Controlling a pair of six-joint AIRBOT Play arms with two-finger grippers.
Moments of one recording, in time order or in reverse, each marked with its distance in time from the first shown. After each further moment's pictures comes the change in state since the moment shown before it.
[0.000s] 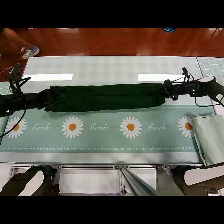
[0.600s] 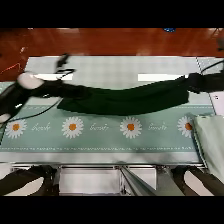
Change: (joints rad) left arm -0.497 -0.363 0.321 -0.028 0.056 0.027; right arm 0.003 0.705 -0.042 -0.329 0.262 0.097
